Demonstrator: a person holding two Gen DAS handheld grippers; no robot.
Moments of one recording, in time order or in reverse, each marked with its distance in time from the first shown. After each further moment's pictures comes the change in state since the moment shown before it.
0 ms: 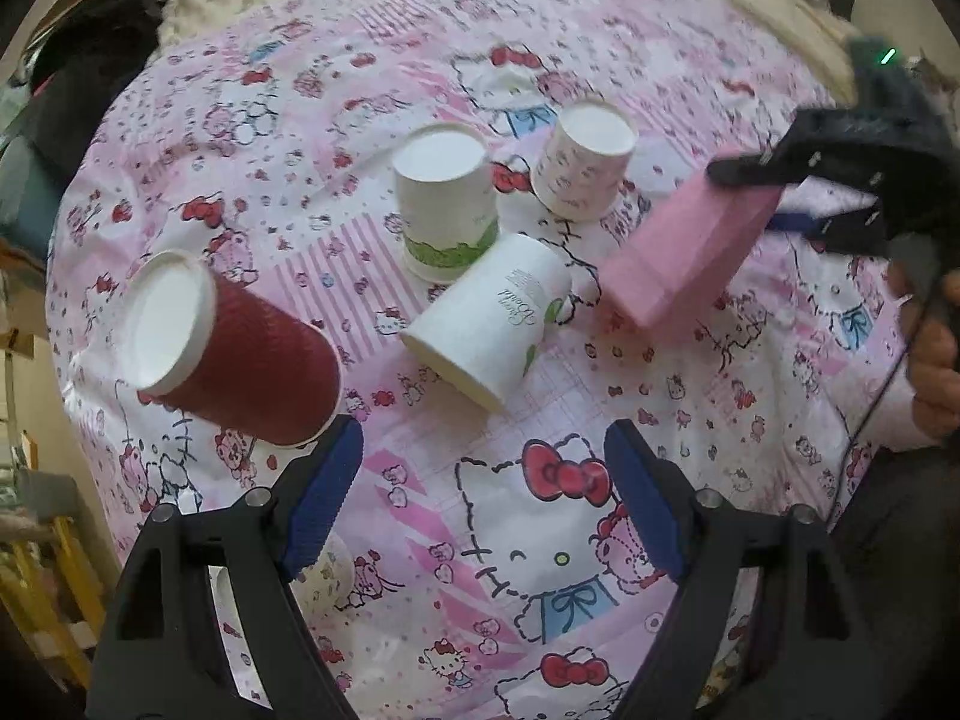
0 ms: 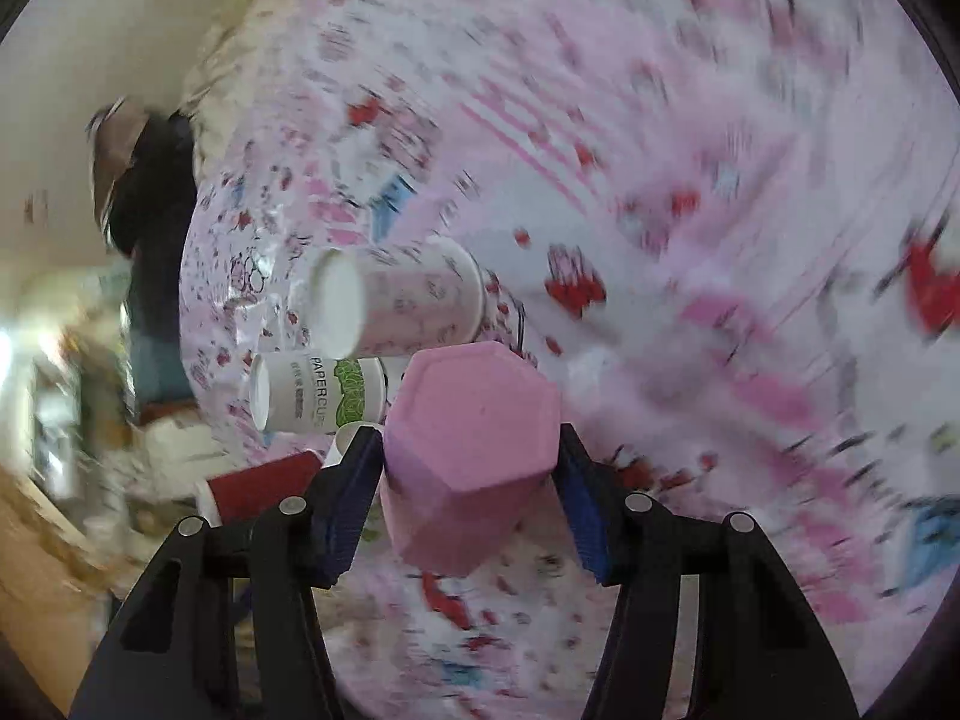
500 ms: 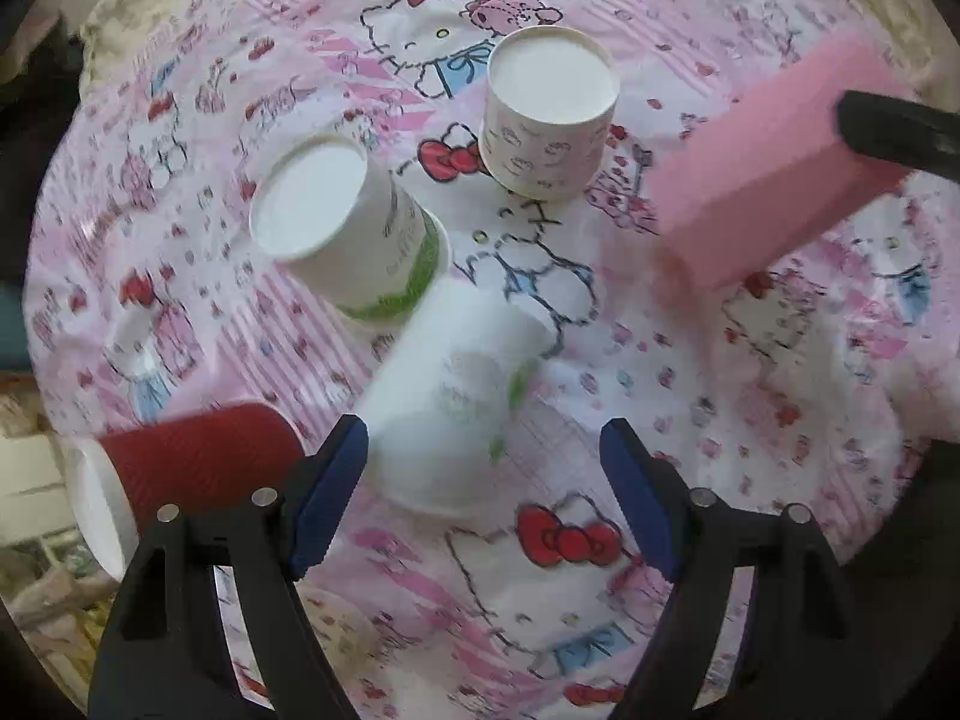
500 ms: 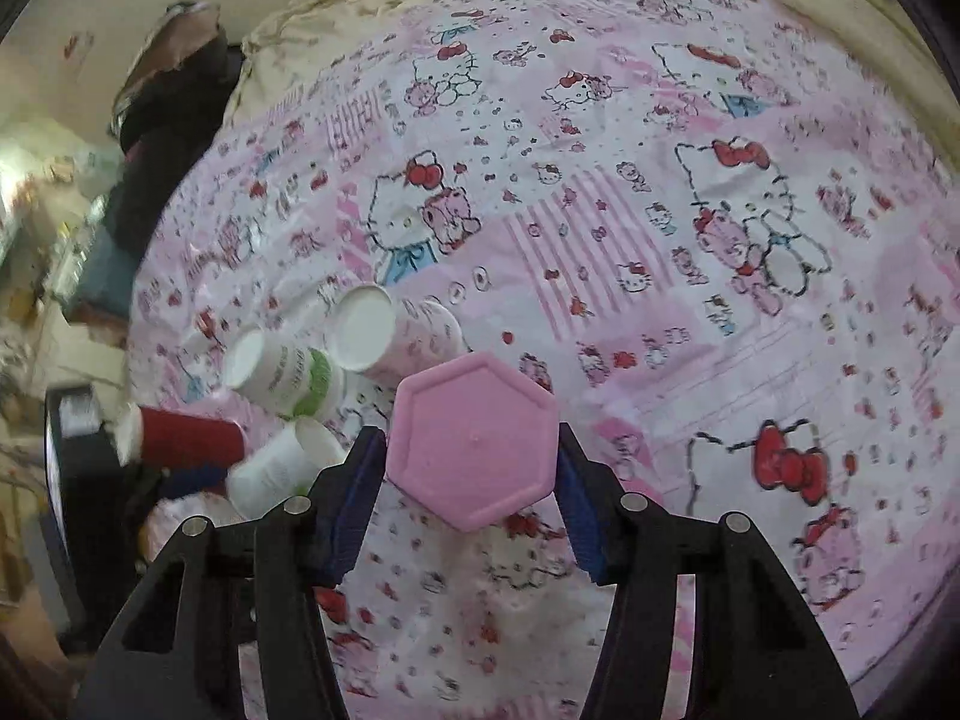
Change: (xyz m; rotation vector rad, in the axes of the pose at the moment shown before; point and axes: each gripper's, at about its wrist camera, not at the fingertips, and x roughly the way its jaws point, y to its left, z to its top) left arm 0.064 -0.043 0.059 0.197 0.196 0.120; right arm -0.046 0.042 -0.010 -0.362 -0.136 -0.243
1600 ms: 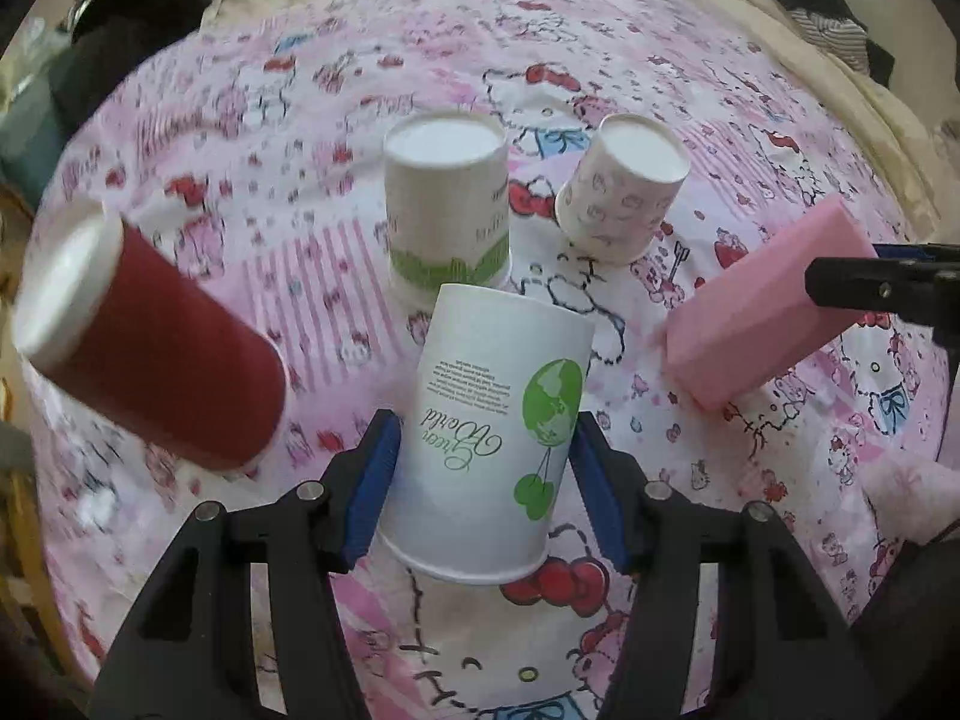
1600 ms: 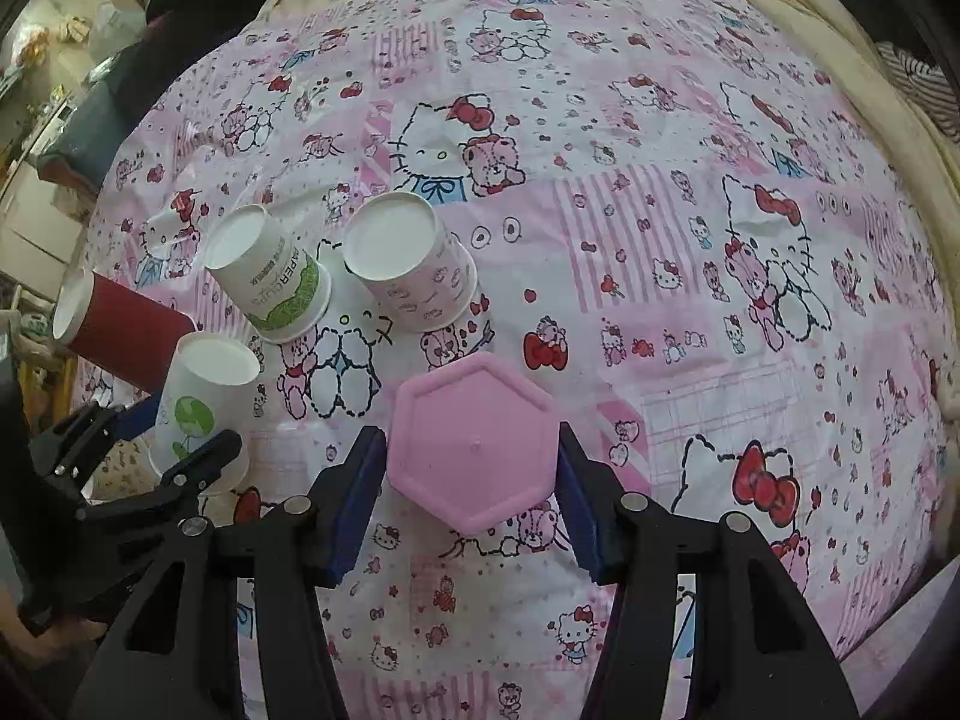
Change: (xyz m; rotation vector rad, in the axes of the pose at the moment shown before) left arm 0.006 0.027 -0.072 -0.364 -0.339 -0.115; right arm 0.020 0.043 -0.022 -0.246 0.081 -0.143
